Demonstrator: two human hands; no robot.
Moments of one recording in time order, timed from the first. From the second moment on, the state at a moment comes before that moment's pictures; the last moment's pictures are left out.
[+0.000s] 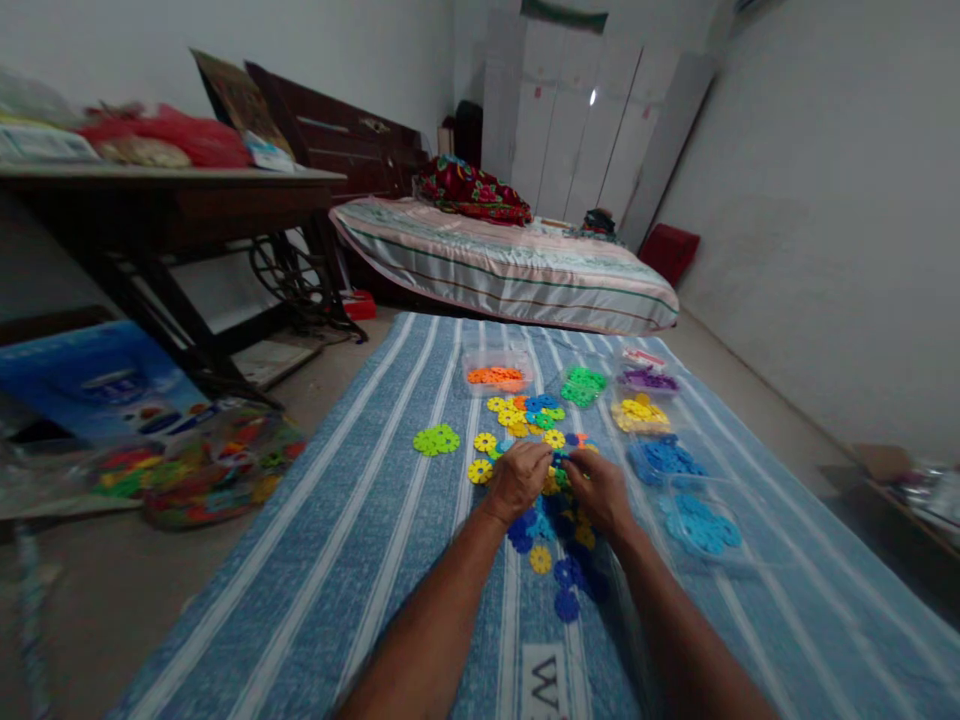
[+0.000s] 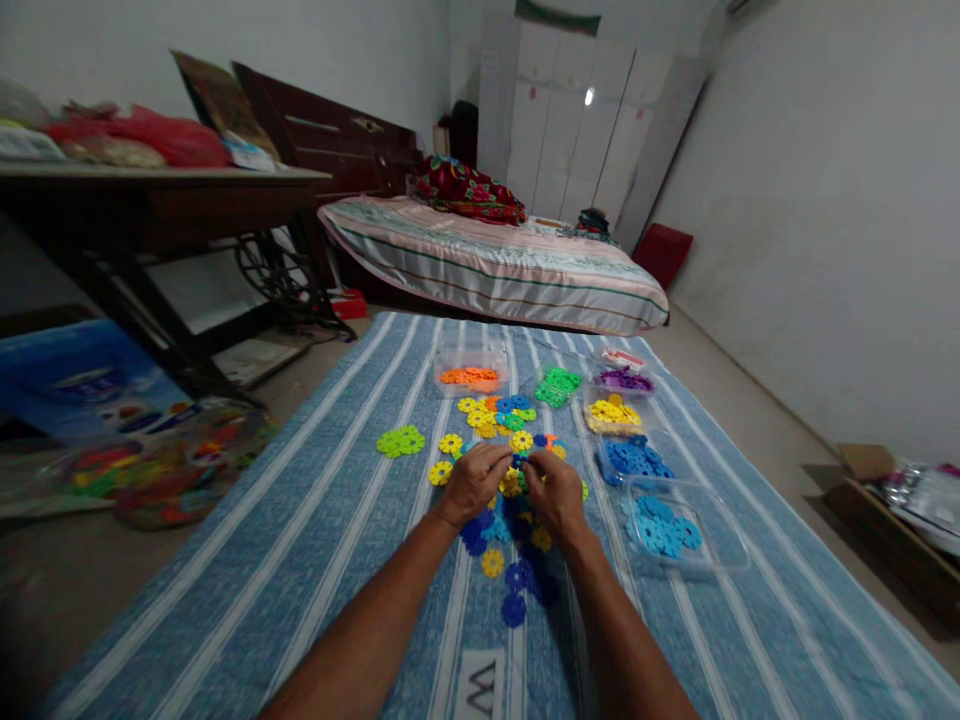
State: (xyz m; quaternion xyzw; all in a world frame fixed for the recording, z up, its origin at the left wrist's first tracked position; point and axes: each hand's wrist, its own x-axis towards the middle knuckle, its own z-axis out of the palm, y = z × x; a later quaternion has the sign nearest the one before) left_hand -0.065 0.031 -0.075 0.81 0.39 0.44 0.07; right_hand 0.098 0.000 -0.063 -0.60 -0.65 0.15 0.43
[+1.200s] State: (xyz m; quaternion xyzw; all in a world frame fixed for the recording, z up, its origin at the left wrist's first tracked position) left_hand -0.103 0.058 -0.083 0.67 0.60 0.44 0.01; right_hand 0.132 -0.040 -0.109 -0.67 -0.65 -0.04 0.37
